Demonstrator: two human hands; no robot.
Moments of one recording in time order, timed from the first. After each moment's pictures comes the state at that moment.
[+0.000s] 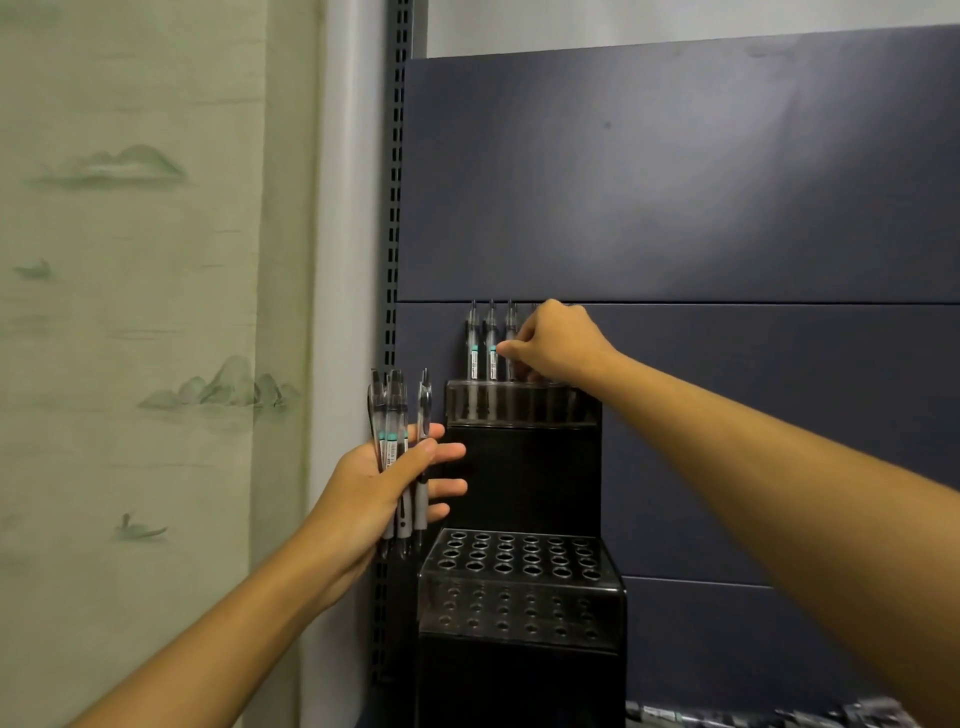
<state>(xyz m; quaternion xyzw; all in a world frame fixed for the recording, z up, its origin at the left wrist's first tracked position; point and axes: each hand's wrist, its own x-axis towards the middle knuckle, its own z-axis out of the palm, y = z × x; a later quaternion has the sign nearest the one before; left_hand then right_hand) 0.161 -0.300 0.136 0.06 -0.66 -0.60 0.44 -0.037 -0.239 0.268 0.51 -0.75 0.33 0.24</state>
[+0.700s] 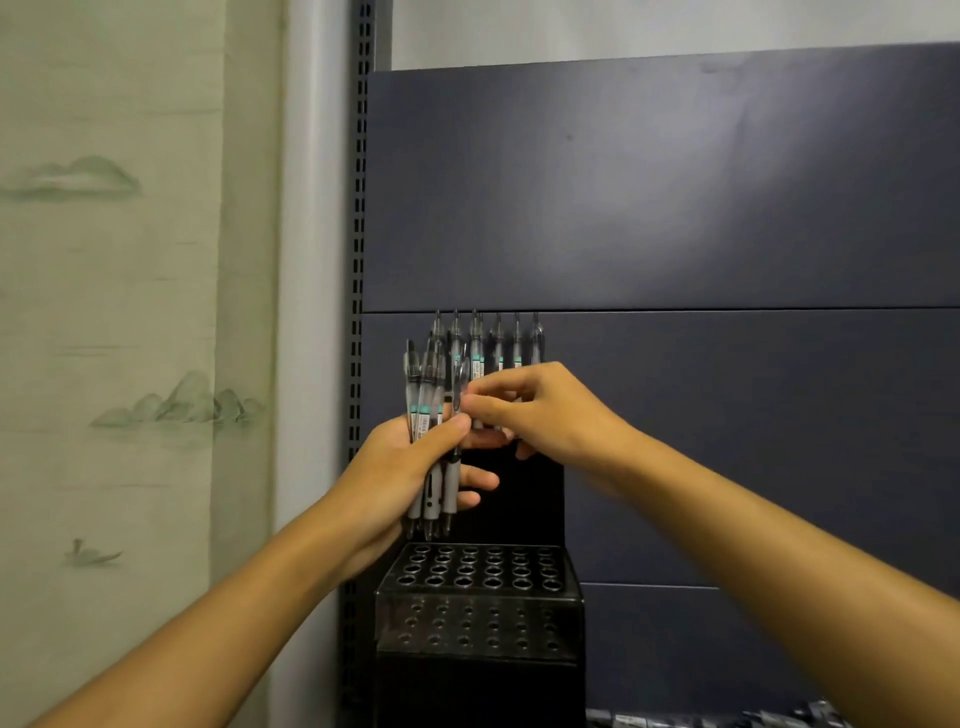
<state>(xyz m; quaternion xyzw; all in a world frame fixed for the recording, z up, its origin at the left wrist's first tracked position) 0.131 -0.267 0.168 0.00 -0.73 -0.57 0.38 0.004 -0.163 0.211 0.61 -0.62 0.49 0.02</state>
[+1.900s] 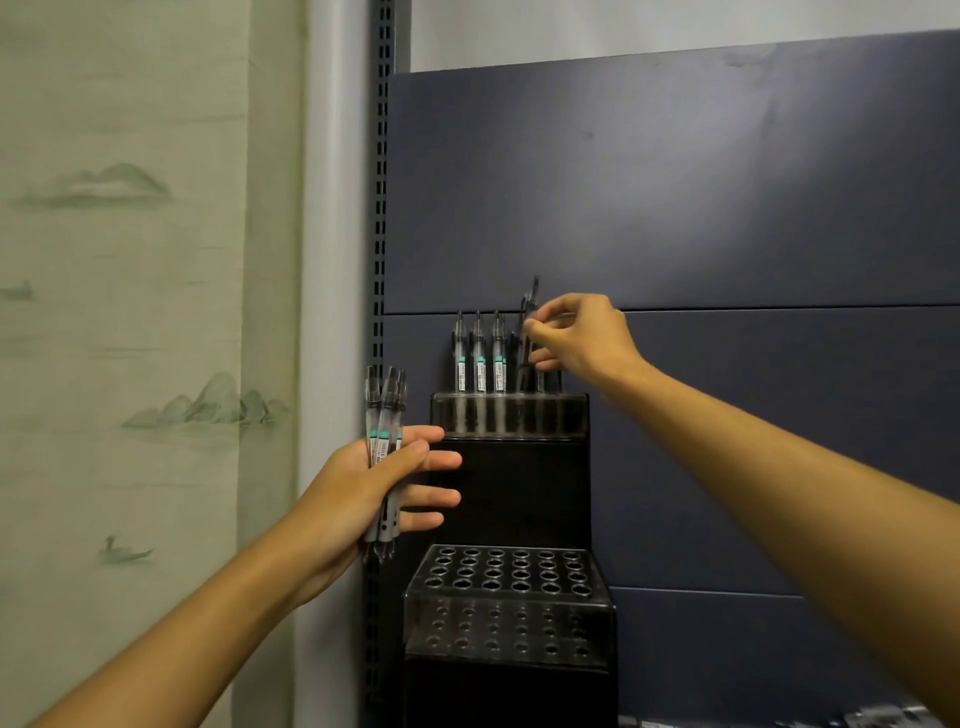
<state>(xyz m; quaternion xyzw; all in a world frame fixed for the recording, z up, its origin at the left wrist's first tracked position) 0.164 -0.298 0.155 0.06 -0.69 -0.60 0.40 -0.049 -0.207 0.266 0.50 -0.62 0.59 0.14</state>
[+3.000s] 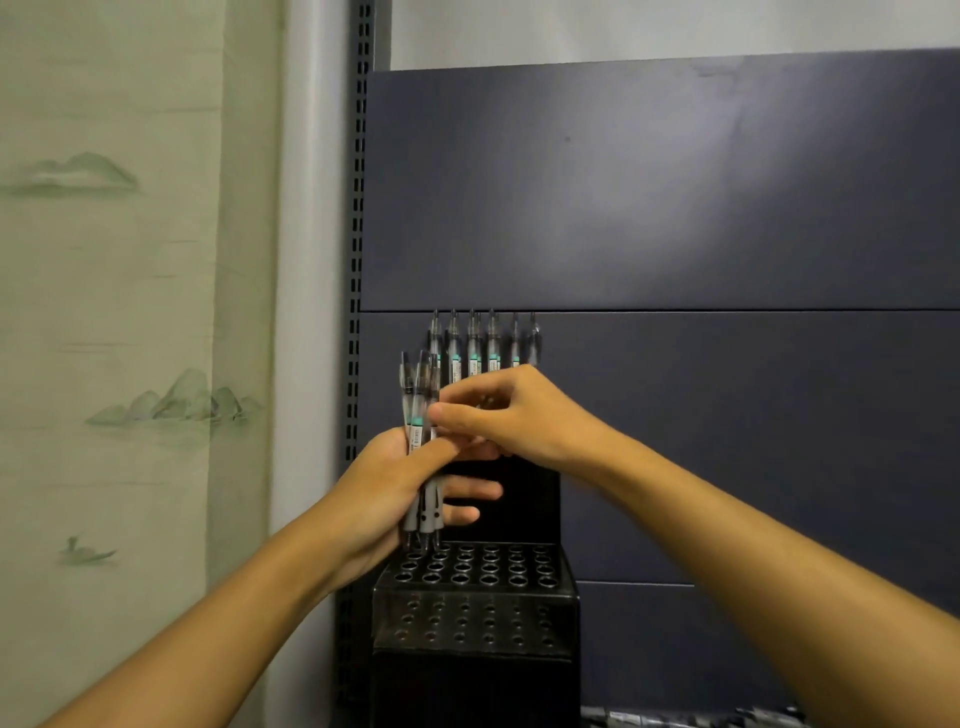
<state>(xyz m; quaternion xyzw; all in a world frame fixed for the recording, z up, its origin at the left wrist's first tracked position) 0.138 -0.263 0.163 -0.02 -0.70 -0.63 0.33 0.010 -0.169 0.212 0.67 -0.59 0.46 0.00</state>
